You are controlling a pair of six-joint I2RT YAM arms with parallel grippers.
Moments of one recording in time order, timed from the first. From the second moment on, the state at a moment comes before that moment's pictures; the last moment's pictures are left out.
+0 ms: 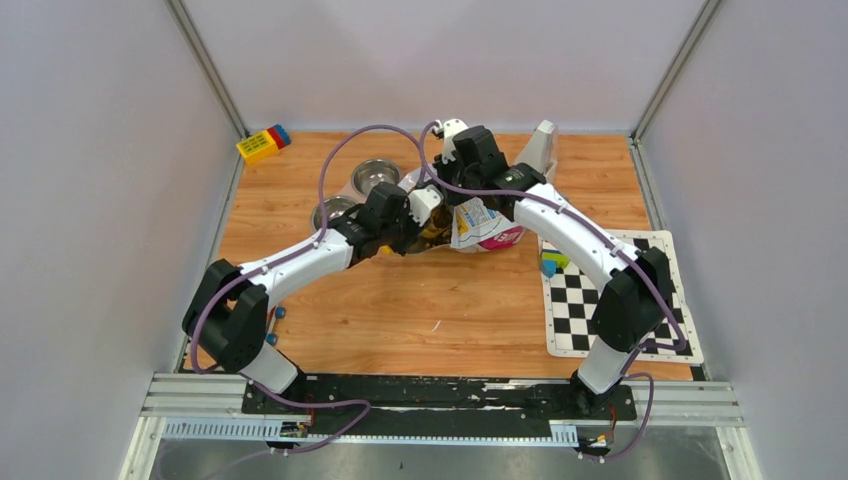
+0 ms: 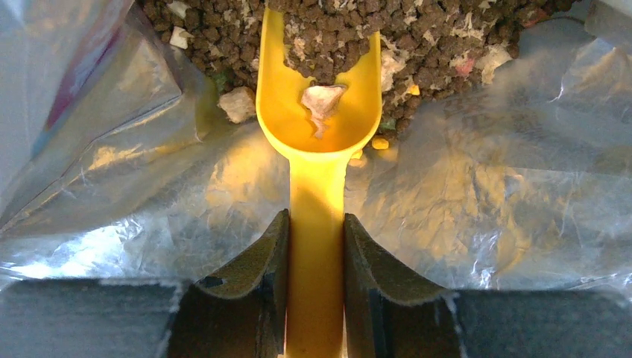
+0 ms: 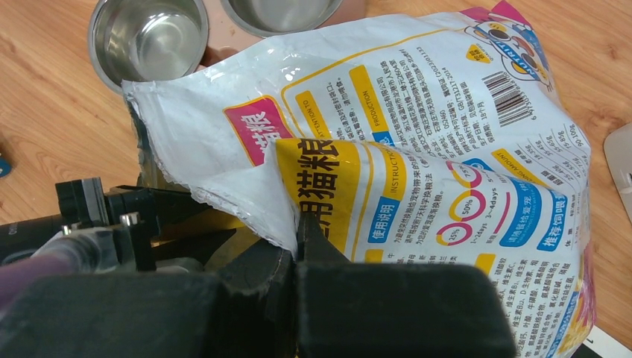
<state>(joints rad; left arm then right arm) -0.65 1.54 1.05 -0.22 0.04 0.22 0.64 1.72 1.61 -0.51 -0.02 0.13</state>
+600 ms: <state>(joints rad) -0.61 1.45 1.06 -0.21 0.16 0.21 0.62 1.70 1.57 -0.48 -0.04 0.13</state>
